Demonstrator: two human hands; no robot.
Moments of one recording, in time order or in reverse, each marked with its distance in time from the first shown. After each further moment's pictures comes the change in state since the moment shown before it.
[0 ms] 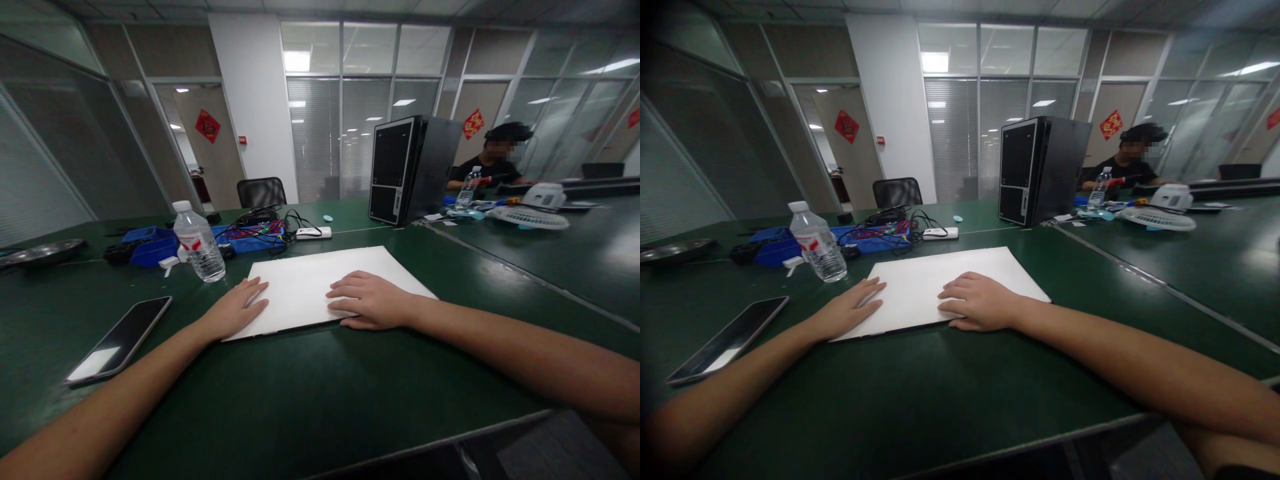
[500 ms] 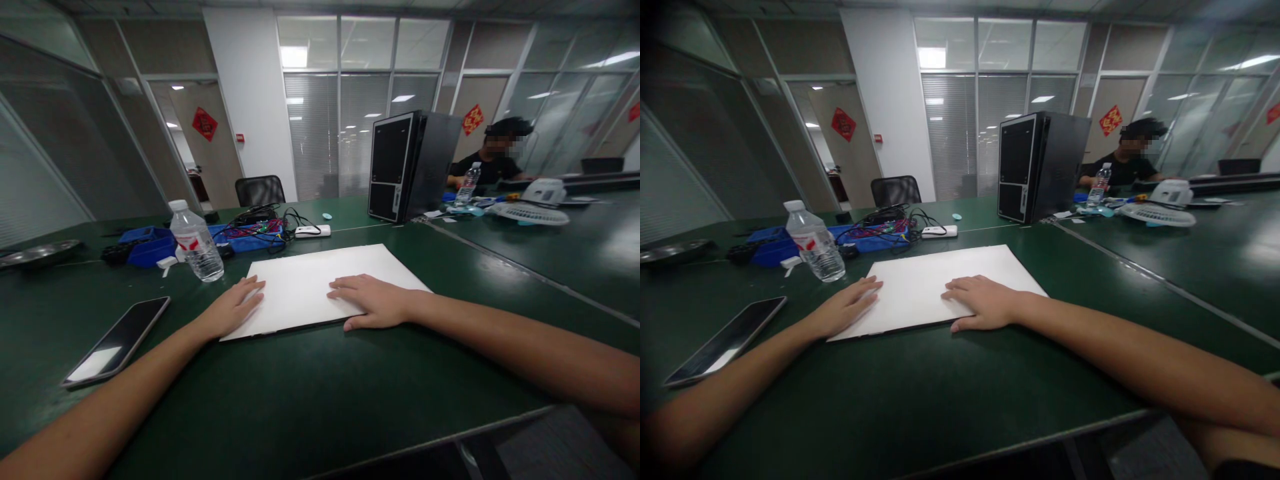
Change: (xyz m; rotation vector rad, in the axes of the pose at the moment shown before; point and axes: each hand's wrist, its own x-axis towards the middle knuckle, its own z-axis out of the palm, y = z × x) left_hand 0.002 -0.010 0.001 -0.090 0.034 -0.003; right_hand -0.008 0.008 0.007 0.275 -0.250 0.363
